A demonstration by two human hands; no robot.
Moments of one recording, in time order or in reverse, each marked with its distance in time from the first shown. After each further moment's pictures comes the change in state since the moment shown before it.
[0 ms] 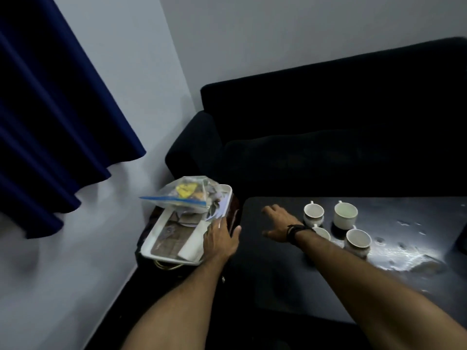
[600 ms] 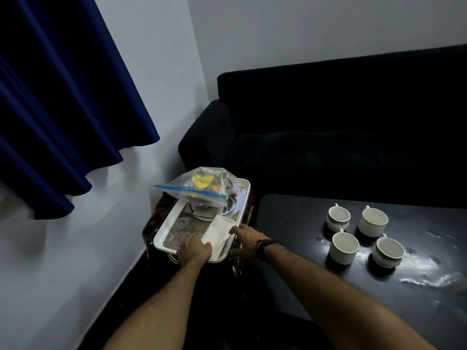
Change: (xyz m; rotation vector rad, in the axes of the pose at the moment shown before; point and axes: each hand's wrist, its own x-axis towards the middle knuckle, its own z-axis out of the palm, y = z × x) left_hand 0.025 -0.127 -0.001 0.036 -0.113 -0.418; right_hand 0.050 -0.116 0.087 0.006 -0.259 -0.143
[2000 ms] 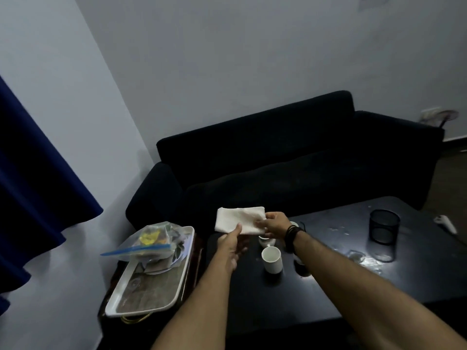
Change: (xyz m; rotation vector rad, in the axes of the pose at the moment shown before) left_hand -0.195 0.231 -0.044 -1.293 -0.605 0.140; right_hand -0.218 0.125 -0.142 1.254 0.620 0.325
